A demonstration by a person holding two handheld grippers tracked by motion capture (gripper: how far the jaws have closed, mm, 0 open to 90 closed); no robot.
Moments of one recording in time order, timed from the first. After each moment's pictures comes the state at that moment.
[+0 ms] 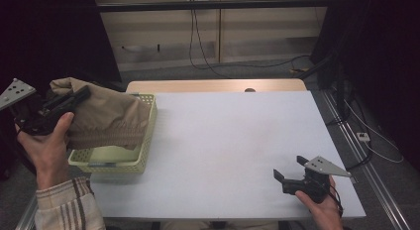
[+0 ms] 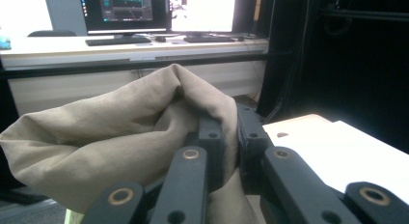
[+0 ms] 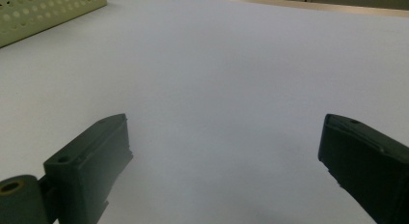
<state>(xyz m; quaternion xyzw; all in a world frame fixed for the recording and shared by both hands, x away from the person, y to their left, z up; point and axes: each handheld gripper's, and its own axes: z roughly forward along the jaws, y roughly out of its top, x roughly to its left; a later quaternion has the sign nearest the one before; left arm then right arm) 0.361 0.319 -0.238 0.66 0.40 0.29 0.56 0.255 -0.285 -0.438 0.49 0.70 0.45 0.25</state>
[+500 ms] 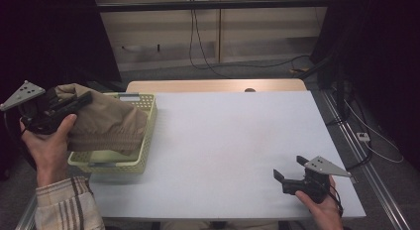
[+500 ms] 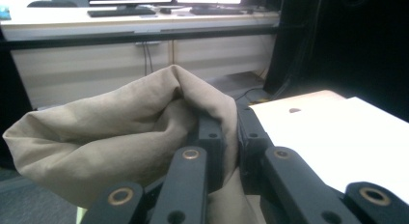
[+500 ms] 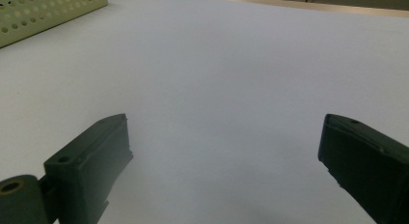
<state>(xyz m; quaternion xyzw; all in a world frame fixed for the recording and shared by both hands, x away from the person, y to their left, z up) 0.379 0.330 -0.257 0.68 0.43 0.28 0.53 0.255 -0.285 -0.438 0.49 0.70 0.46 0.25</state>
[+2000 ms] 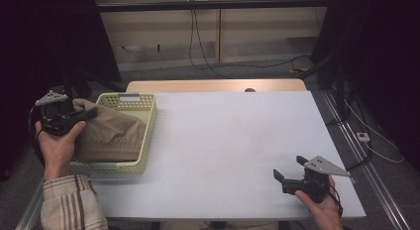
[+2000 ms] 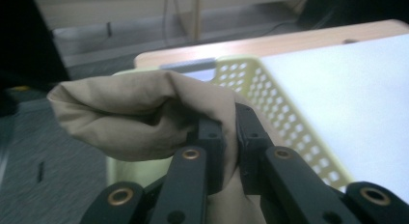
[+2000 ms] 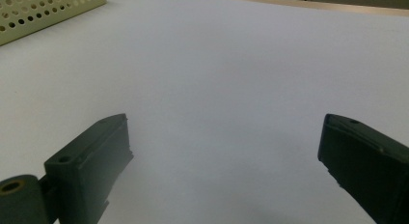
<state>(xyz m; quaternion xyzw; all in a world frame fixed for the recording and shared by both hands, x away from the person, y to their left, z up) 0.420 0.352 -0.316 0.73 0.50 0.23 0.41 0.256 -0.285 -0.438 0.49 0.70 0.45 0.25</state>
